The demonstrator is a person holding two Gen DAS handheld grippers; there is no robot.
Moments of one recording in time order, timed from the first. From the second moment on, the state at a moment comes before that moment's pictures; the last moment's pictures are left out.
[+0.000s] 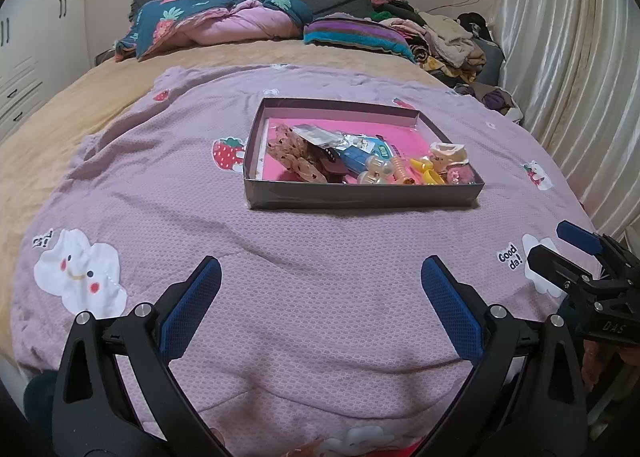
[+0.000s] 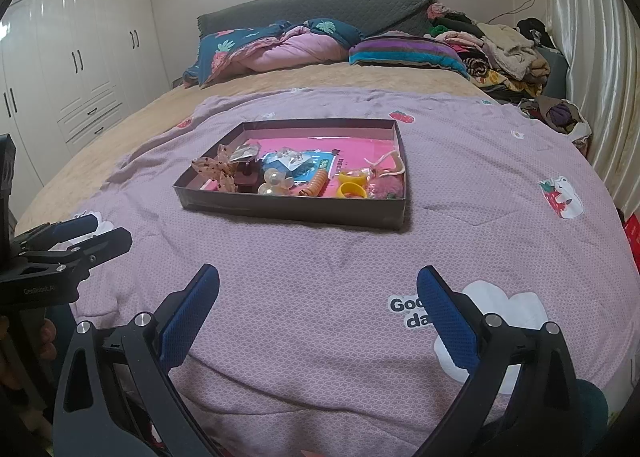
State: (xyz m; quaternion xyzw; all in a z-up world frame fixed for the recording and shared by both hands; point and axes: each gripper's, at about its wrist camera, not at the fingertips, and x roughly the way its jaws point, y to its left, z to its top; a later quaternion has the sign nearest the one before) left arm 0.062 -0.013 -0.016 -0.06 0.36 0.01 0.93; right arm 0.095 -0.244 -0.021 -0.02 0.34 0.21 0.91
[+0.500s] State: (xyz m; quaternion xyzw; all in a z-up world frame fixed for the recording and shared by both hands) left arm 0.061 -0.013 -0.014 -0.06 0.36 0.01 0.93; right arm 0.095 -0.246 -0.022 -0.02 0.34 0.21 0.92
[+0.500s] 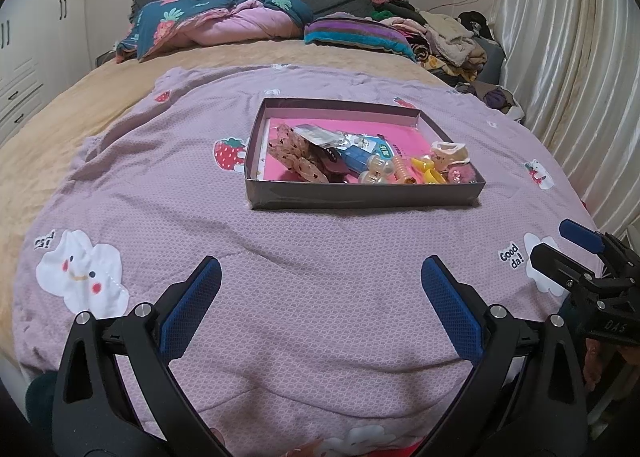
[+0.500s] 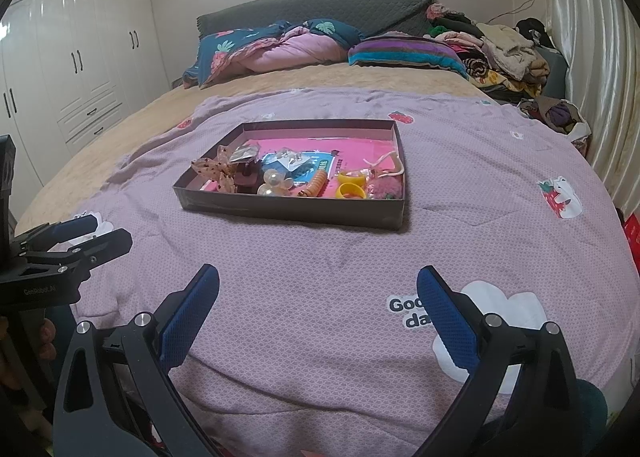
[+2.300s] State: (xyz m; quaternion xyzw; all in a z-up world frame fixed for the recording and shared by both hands) left arm 0.071 -0.002 -0.027 -0.07 0.39 0.03 0.92; right arm 0.102 -0.251 -0.024 -0.01 0.34 0.19 0.92
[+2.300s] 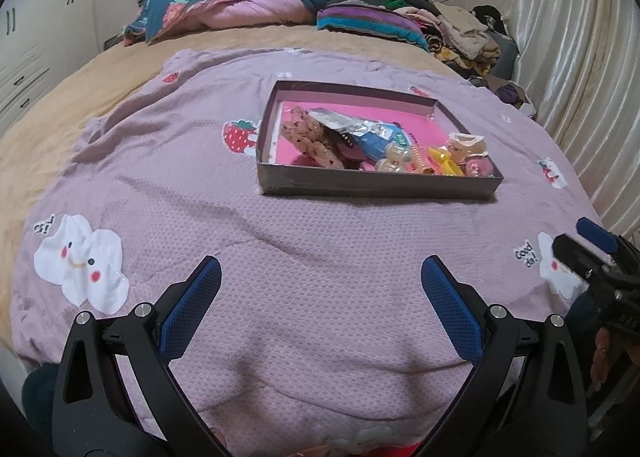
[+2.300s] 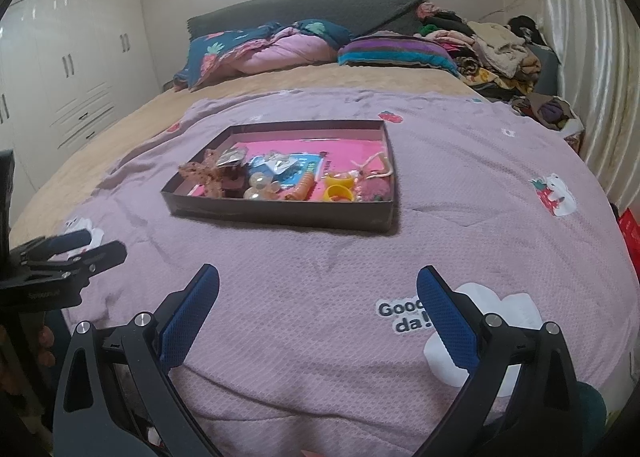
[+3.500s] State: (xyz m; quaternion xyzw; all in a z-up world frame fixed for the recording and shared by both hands) left arm 0.219 0.236 -0.107 -0.14 0.42 0.31 0.84; right arm 0.352 -0.463 -0.133 0.13 0.43 -0.19 0.87
